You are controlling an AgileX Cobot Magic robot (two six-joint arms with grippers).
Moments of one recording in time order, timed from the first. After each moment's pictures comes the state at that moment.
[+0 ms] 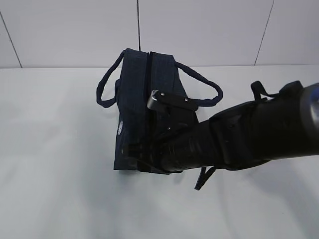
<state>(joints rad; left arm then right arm) -0.22 0.68 -0.69 -0.87 0.67 0.62 0.69 1.84 -0.95 1.83 0.12 -1.19</state>
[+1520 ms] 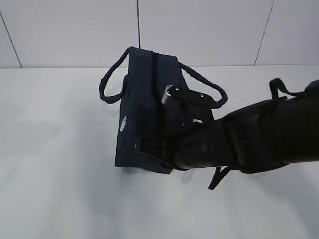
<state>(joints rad) -0.22 0.68 -0.69 -0.88 0.66 0.62 0.69 1.77 -0.89 1.84 0.03 -1.17</state>
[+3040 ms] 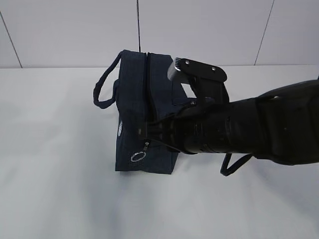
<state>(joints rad) -0.22 0.68 -0.69 -0.88 0.66 0.62 0.69 1.60 -0.86 1.83 0.06 -1.31</state>
